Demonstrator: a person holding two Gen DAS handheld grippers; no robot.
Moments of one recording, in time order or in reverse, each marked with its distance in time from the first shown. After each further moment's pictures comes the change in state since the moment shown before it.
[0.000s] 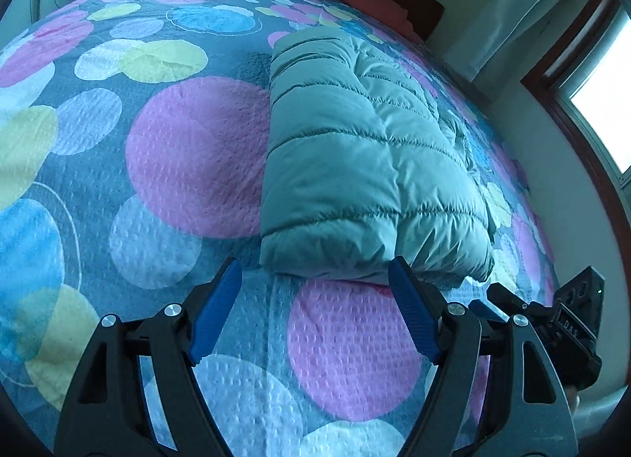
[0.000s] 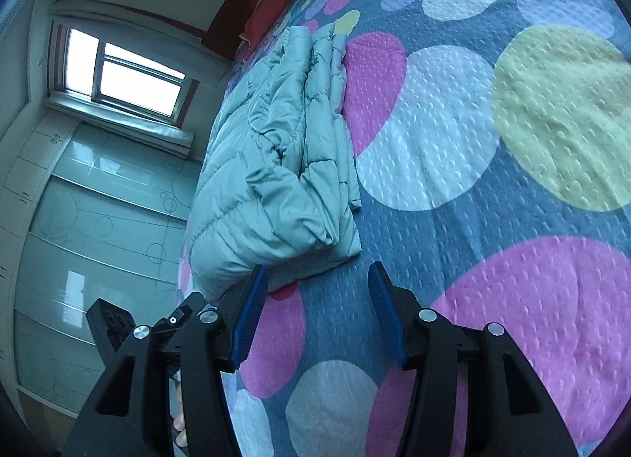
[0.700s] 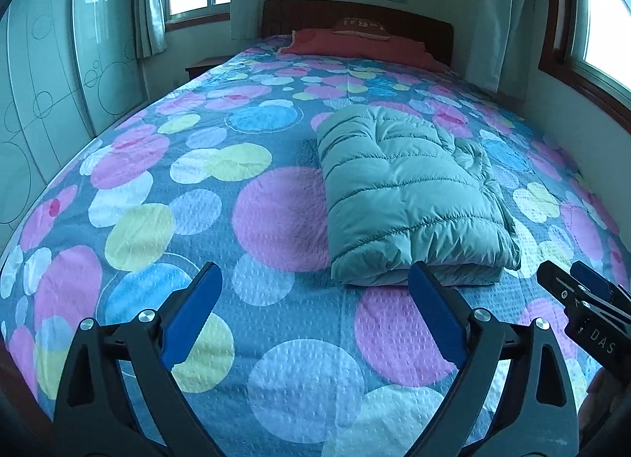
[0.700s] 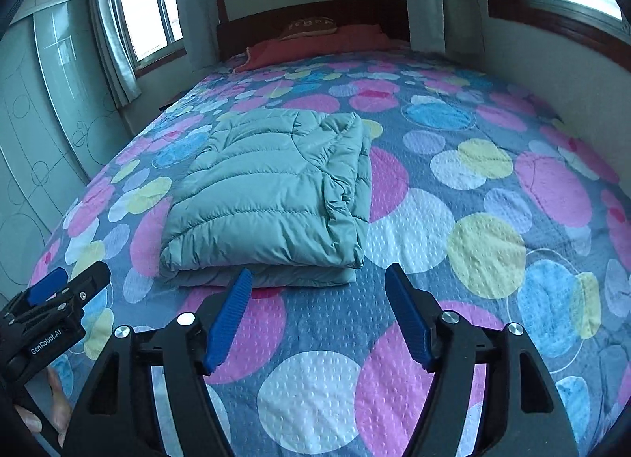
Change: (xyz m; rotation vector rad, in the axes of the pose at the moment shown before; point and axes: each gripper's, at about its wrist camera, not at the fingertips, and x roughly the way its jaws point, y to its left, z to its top) left arm -0.085 -0.039 -0.019 0.195 -0.251 0.325; right arm -0.028 0.125 -0.044 -0.488 -0.264 -0.483
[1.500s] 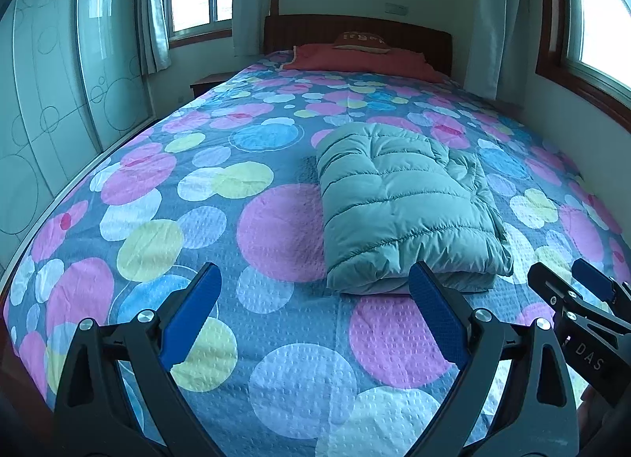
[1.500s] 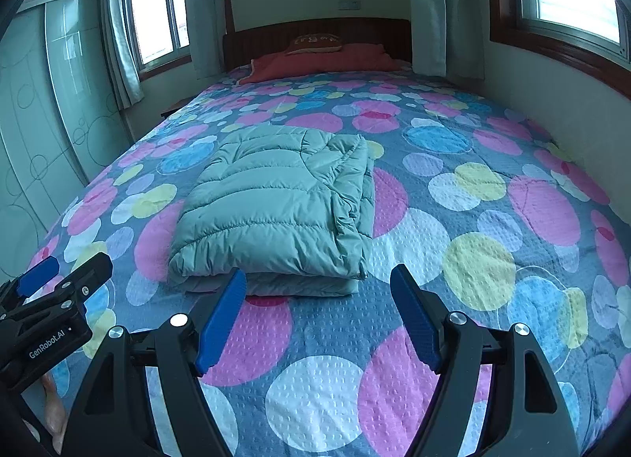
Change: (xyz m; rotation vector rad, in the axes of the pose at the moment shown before) left arm -0.019 -0.013 0.001 0.022 -0.047 0.020; right arm -0.017 0.016 0.000 -0.037 -0.056 -0.027
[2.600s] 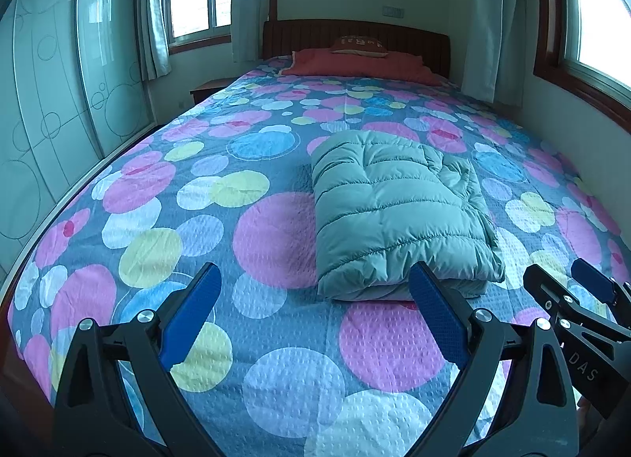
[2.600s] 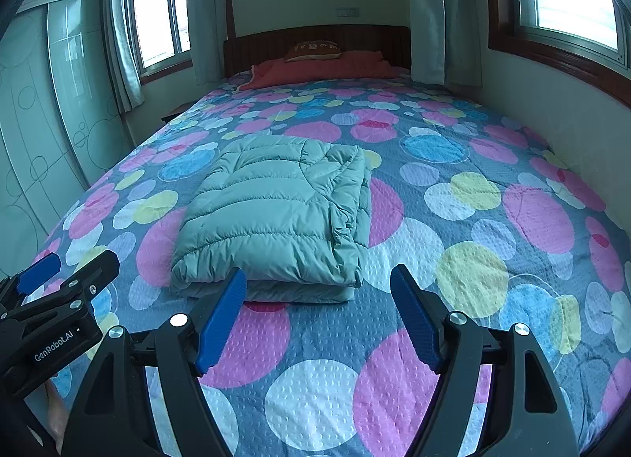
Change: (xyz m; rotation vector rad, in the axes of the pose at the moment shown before) left arm -0.009 -0.012 0.007 0.007 -0.013 0.009; right arm -0.010 -0.001 0.004 -0.001 -0.025 -0.008
